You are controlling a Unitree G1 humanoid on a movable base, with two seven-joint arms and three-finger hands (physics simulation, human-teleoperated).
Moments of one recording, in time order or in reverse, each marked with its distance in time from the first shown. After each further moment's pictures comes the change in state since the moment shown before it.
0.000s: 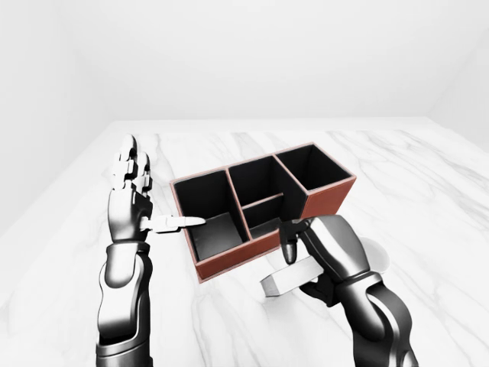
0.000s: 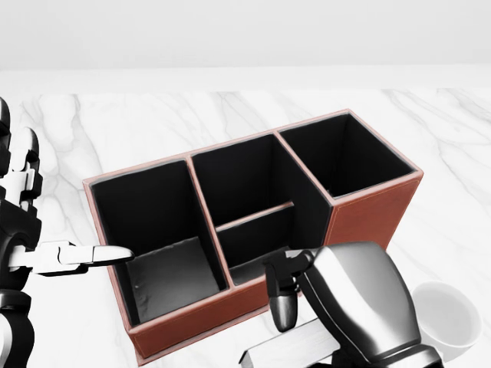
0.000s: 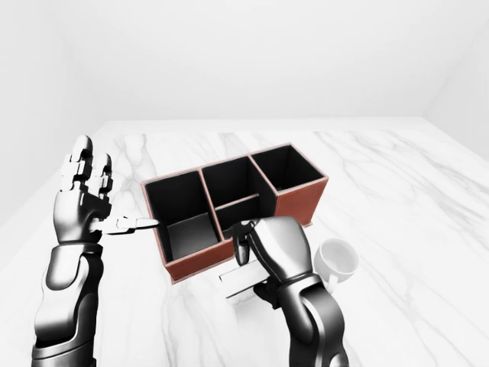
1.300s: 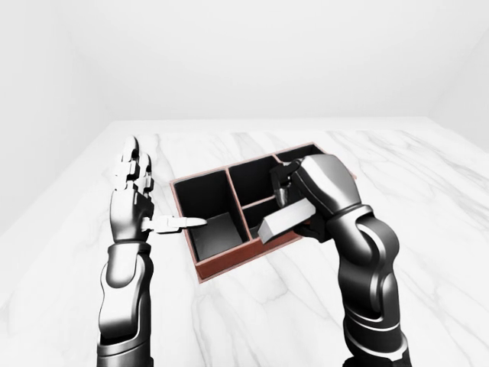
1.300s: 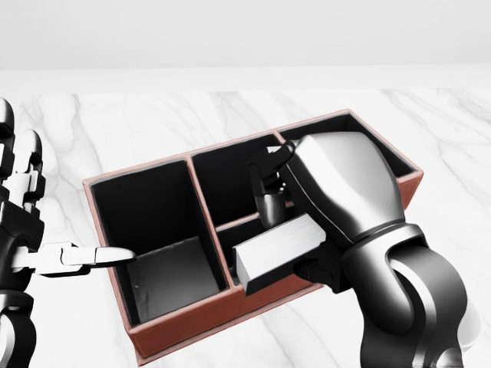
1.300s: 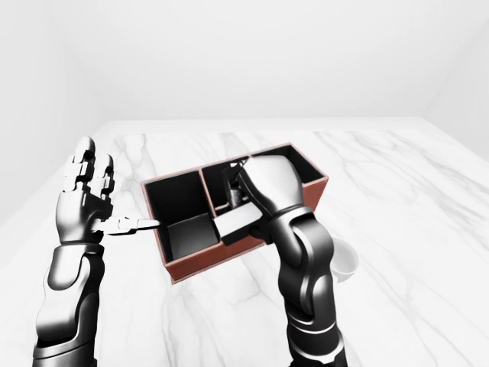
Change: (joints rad) left arm 0.003 -0.003 -0.005 0.006 0.005 0.000 -0.003; right arm -0.497 0.019 -0.130 0.204 -0.002 0.009 0.127
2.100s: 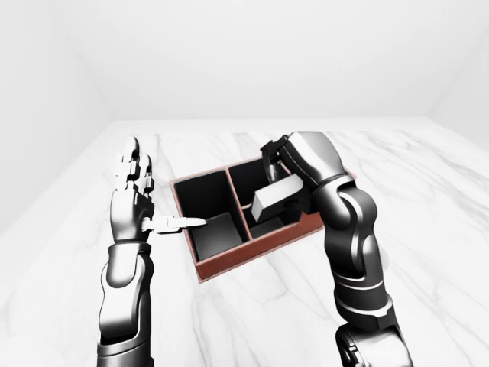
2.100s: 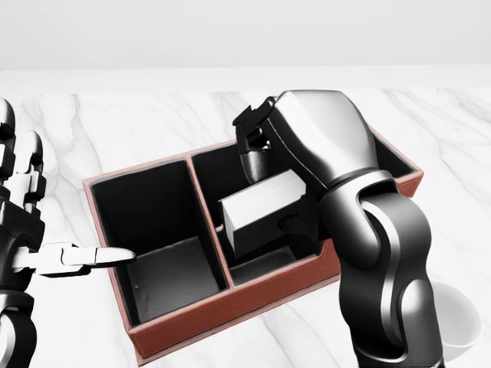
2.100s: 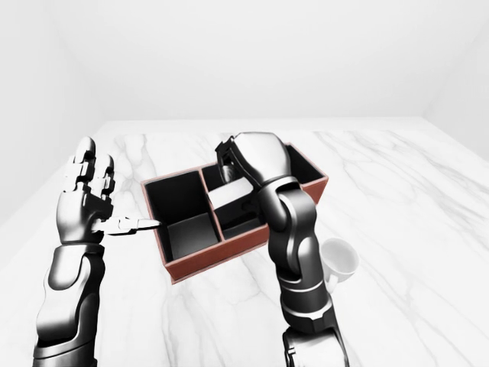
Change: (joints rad) left arm 0.000 0.000 0.000 0.003 -0.001 0.000 0.000; right arm -0.205 -0.015 -0.018 0.239 0.015 0.000 -0.083
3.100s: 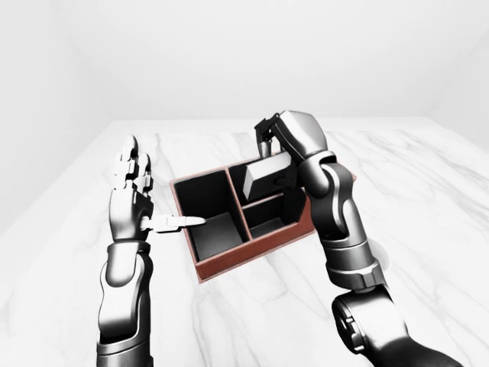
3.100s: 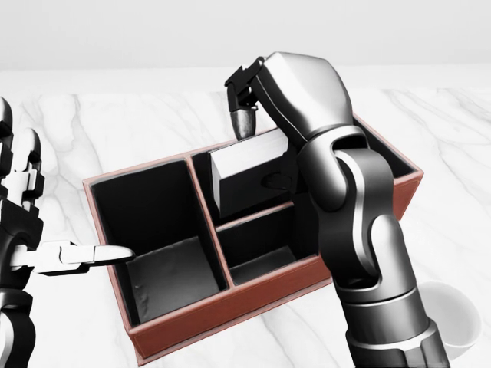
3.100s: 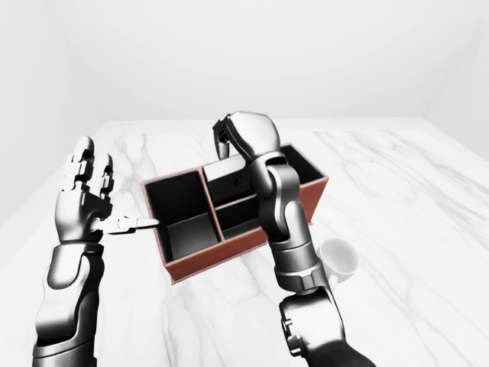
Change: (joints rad) left arm -0.007 0.004 0.004 0.002 -0.006 0.000 0.002; right arm -0.211 -0.023 -0.016 0.351 0.073 0.000 -0.199
